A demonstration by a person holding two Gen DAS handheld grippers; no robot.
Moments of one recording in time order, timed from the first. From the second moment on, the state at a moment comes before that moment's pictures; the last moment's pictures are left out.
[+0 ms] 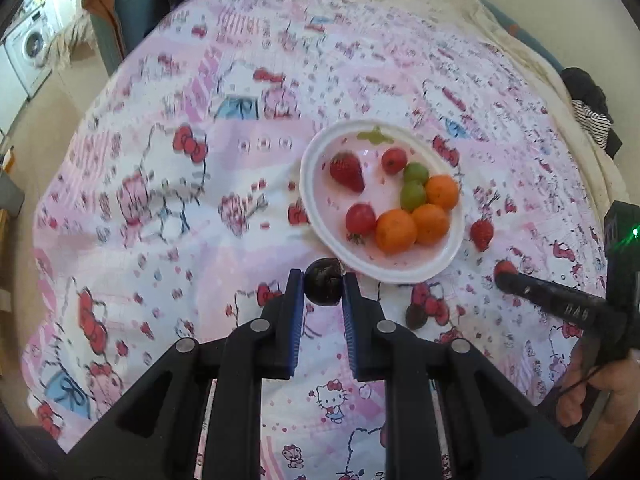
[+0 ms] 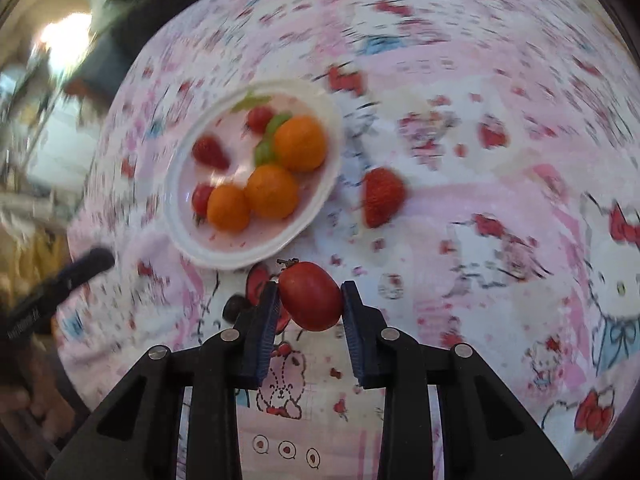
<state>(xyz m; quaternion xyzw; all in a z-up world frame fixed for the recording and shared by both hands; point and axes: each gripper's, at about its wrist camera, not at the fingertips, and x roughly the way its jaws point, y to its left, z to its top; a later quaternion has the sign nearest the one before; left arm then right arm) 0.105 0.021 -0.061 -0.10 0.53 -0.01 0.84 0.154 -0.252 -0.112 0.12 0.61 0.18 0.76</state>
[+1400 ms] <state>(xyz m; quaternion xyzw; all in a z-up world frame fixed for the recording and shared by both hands) 0.224 0.009 -0.111 -0.09 0.56 -0.03 0.82 0.270 -0.181 -0.135 0.14 0.59 0.26 0.75</state>
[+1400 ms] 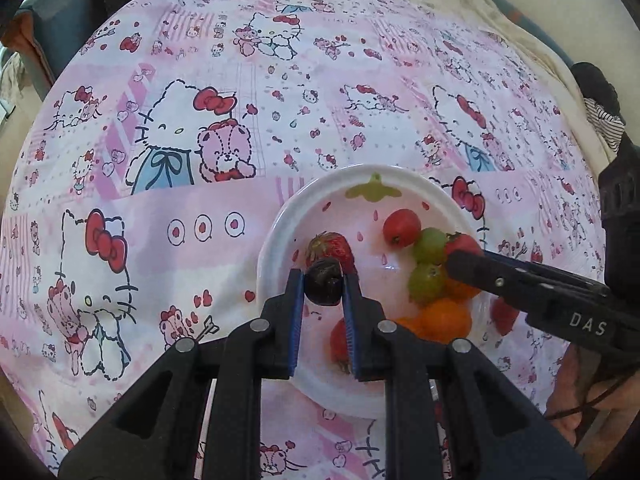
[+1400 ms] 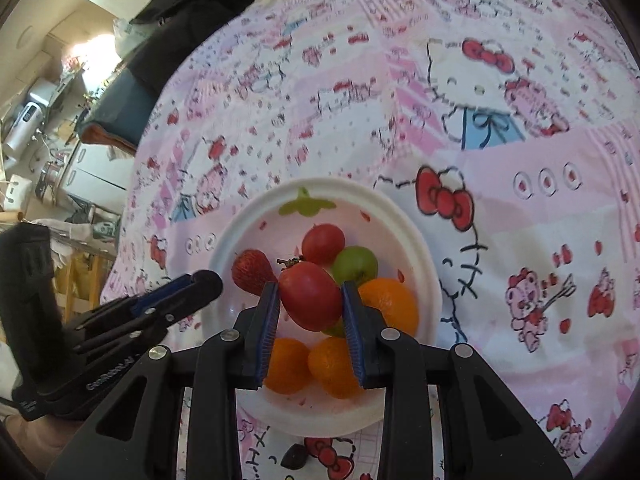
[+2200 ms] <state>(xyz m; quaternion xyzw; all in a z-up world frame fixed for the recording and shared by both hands) 0.222 0.006 -0.115 -0.07 0.56 -0.02 0.82 0.273 -0.190 -0.115 0.19 0.56 0.28 0.76</state>
